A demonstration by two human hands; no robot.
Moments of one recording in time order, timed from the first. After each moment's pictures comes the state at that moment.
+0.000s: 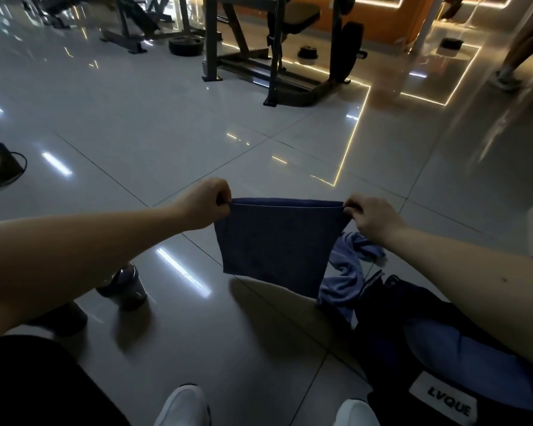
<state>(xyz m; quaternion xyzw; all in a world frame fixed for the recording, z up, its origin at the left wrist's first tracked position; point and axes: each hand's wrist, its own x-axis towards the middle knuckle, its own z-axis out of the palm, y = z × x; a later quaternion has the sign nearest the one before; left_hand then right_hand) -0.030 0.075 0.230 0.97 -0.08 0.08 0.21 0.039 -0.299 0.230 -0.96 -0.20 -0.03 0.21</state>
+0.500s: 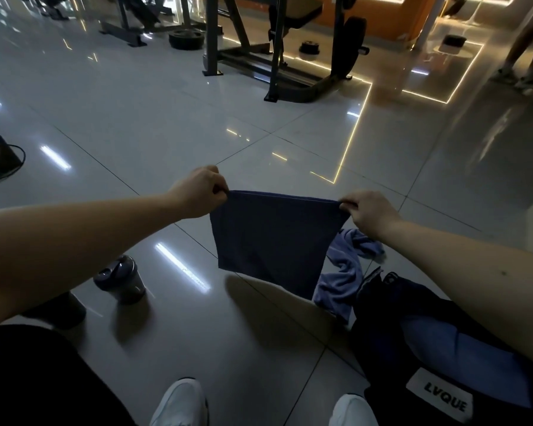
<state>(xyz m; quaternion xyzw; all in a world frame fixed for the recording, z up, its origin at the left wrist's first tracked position) -0.023 0.080 0.238 0.98 -0.06 0.08 0.17 0.043 -0.294 0.229 -0.96 -0.22 -0.02 0.20</state>
